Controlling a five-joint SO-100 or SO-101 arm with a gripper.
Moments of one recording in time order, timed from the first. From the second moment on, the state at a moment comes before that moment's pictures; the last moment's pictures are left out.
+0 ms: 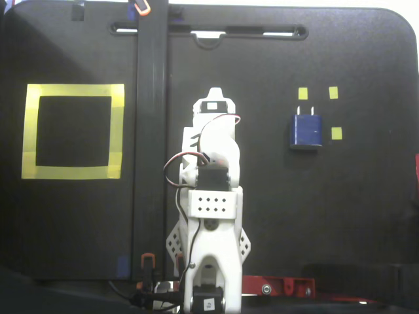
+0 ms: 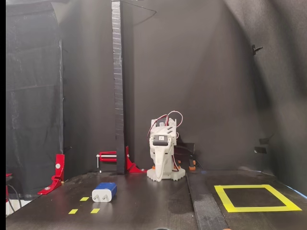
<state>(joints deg) 0.2 189.3 179.6 44.1 -5.4</state>
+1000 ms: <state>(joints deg) 0.2 189.3 179.6 42.4 -6.0</state>
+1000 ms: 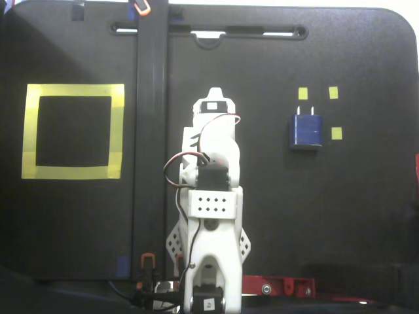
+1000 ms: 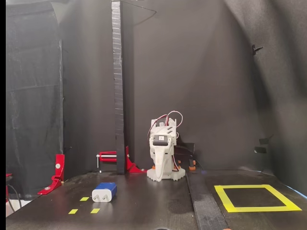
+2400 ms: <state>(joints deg) 4.7 189.3 179.6 2.3 -6.0</state>
